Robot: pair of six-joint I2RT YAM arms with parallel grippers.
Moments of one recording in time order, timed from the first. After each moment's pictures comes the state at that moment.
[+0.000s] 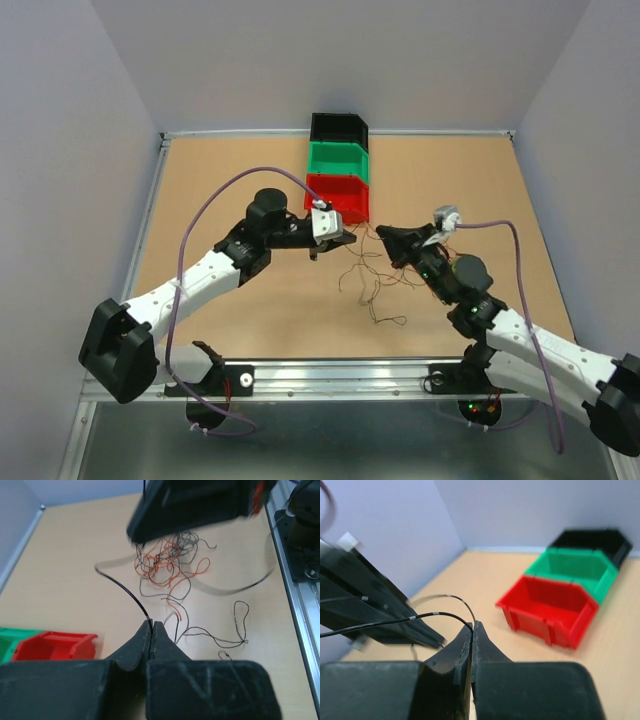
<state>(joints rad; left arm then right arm) -0.69 1.29 0.88 0.17 0.76 0.37 0.76 0.74 0.38 0.63 0.14 0.32</state>
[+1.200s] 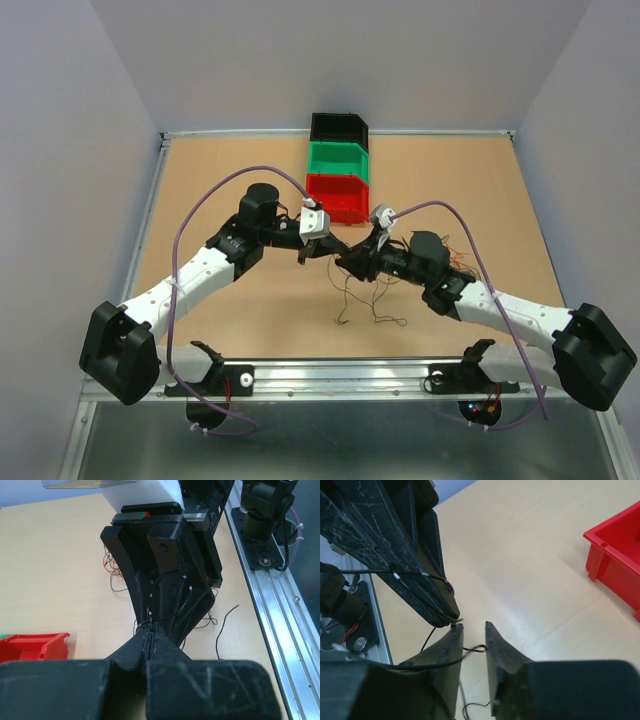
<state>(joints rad) -0.60 1.25 0.89 0.04 0.99 0.39 0.76 1.16 0.53 0.52 -0.35 0.24</state>
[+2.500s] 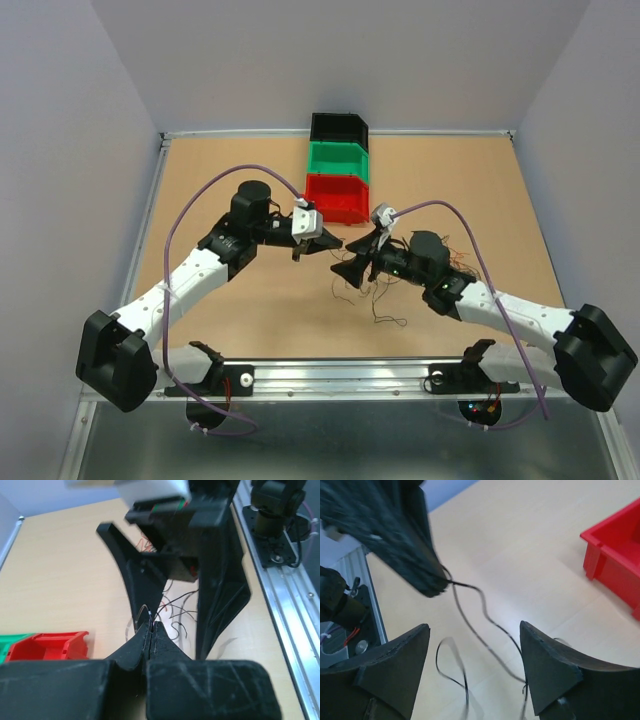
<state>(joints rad) -0.56 1.21 0.90 0.01 0.99 0.45 0.76 1.12 0.54 0.51 -0.34 0.26</state>
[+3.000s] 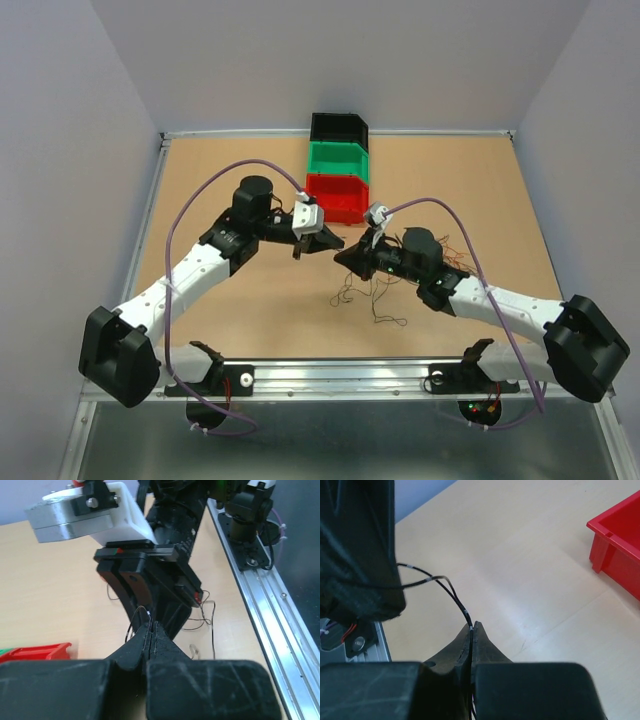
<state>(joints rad) -0.56 1.24 0.94 -0.05 1.09 0.45 0.76 1.22 0.57 0.50 -0.35 0.26</state>
